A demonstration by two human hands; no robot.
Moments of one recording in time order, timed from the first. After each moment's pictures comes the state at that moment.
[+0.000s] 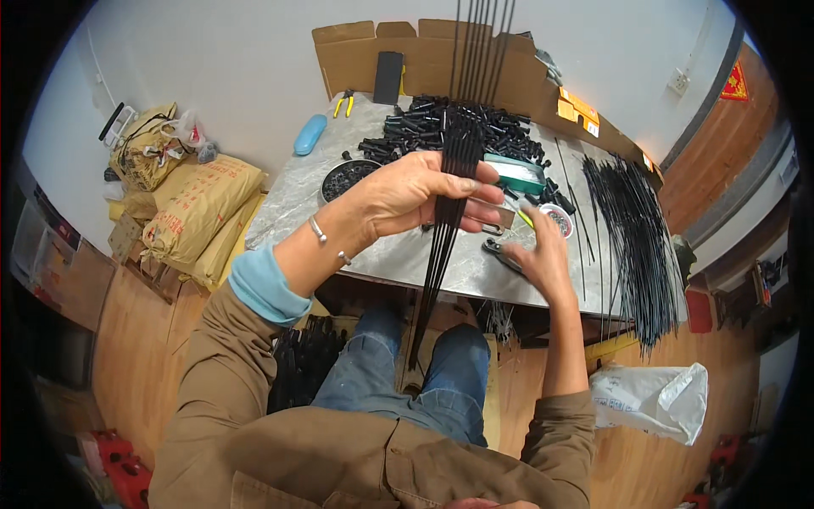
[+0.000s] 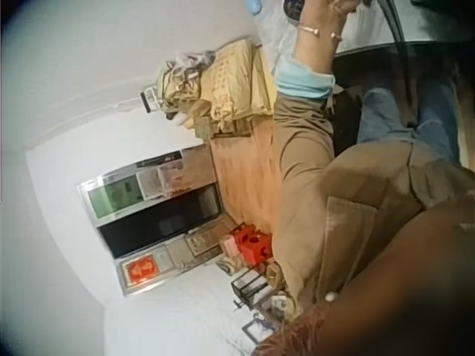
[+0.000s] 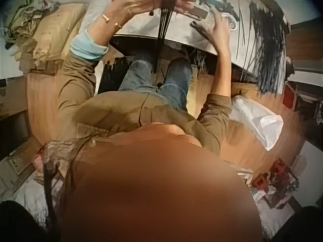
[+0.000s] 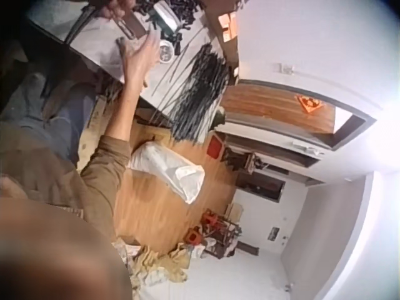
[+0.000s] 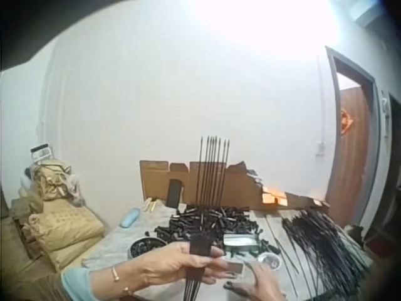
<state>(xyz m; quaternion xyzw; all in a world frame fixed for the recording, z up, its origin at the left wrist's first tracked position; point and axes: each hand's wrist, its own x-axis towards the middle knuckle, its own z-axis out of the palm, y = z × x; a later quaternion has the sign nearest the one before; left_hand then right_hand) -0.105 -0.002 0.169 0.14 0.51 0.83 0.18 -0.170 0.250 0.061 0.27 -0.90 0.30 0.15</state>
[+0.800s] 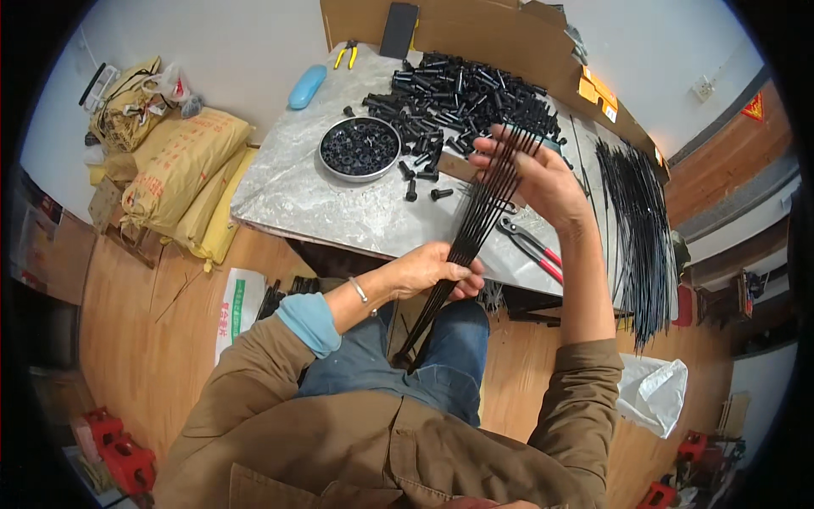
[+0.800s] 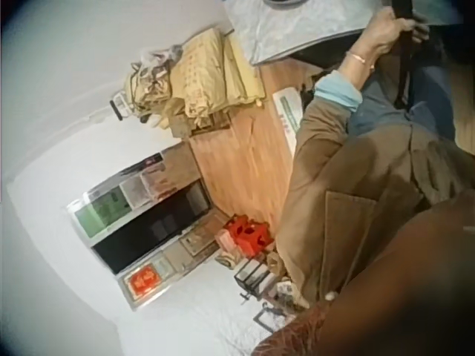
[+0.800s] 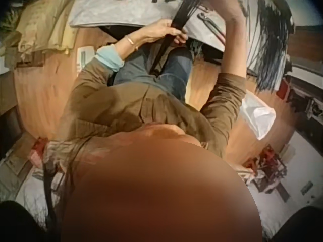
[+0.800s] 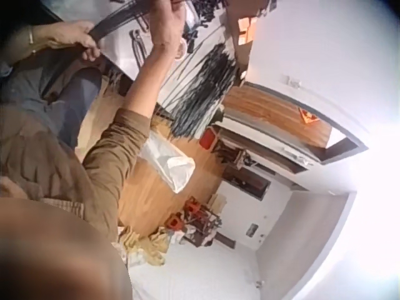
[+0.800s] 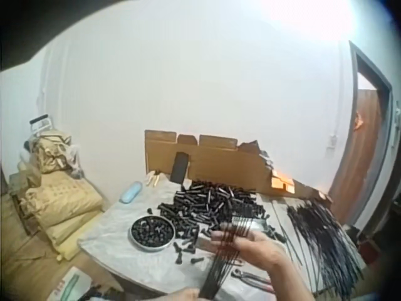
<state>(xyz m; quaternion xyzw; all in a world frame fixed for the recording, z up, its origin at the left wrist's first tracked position) -0.080 0.009 -0.013 0.06 0.48 0.83 0.28 -0.213 0.166 0.120 0.30 -0.53 0.72 -0.33</state>
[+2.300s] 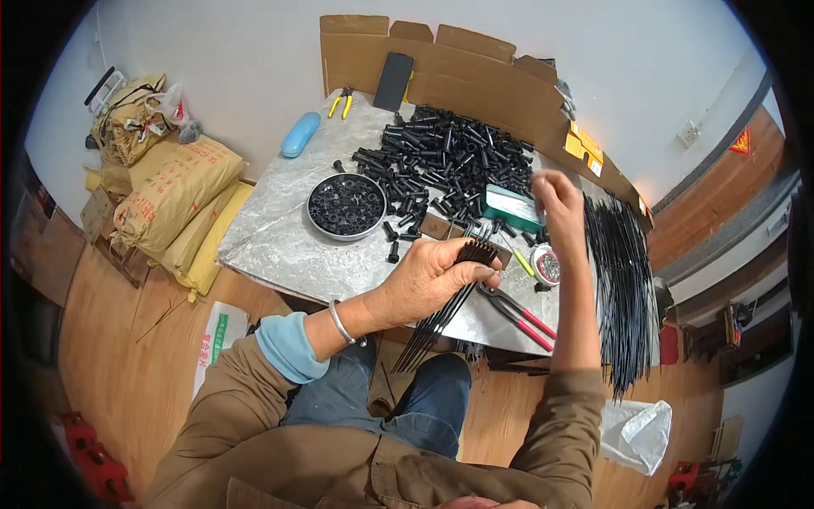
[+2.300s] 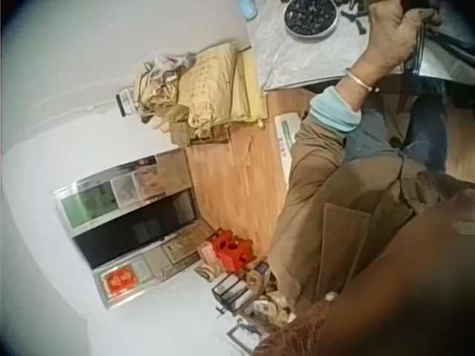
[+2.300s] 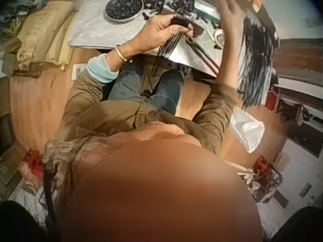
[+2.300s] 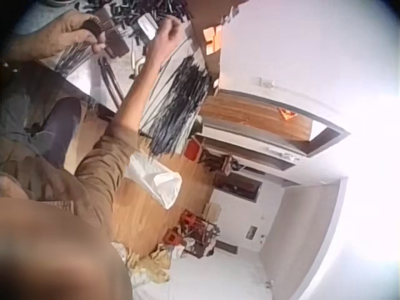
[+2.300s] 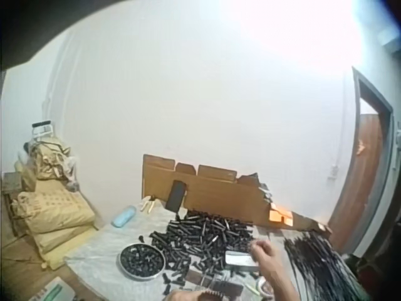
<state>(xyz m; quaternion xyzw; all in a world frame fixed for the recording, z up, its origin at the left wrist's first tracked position) -0.109 0.008 0.103 0.21 0.67 0.70 -0.09 -0.288 0.195 0.120 0.25 -0.84 0.44 0.19</state>
